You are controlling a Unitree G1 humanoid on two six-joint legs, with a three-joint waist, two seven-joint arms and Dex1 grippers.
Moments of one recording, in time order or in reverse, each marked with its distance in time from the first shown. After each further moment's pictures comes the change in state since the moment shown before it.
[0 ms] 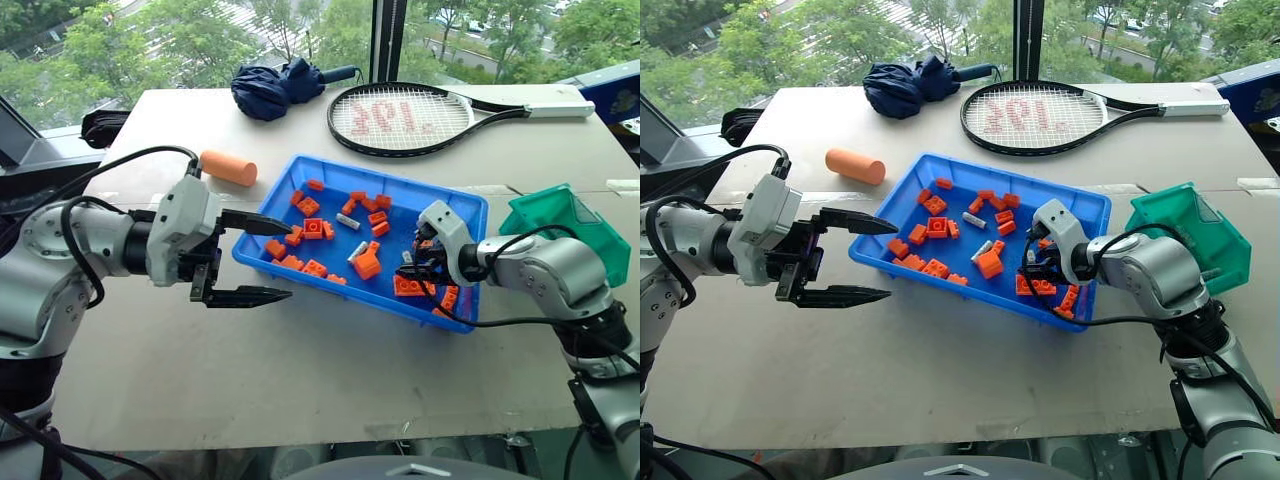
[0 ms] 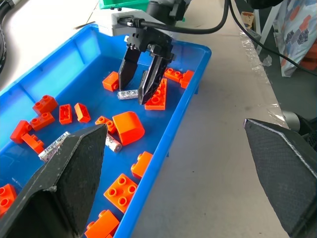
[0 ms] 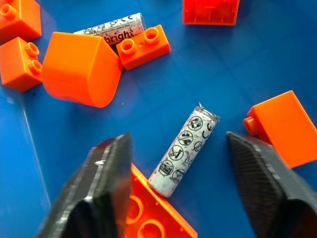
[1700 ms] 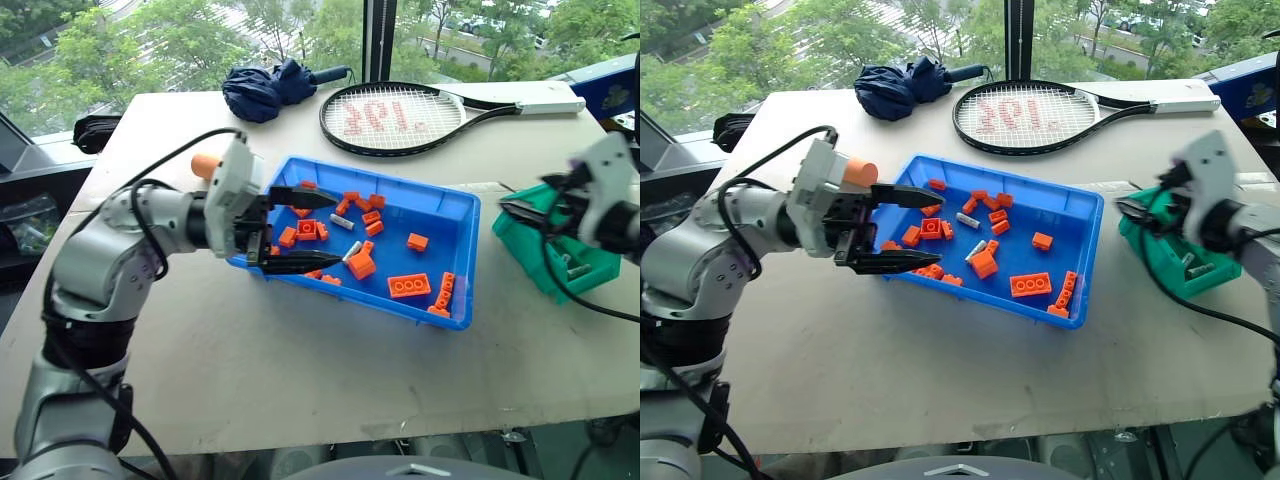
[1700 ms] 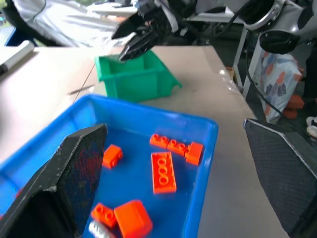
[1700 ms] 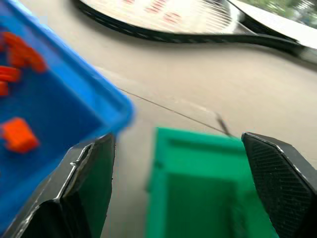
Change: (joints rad) left arm -0.219 -0.214 -0.134 0.076 0.002 0.092 0.095; right arm 0.168 -0.266 -0.487 -0.137 -0.018 -0.256 0.104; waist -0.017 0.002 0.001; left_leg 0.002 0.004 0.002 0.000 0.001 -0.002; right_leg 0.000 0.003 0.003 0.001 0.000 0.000
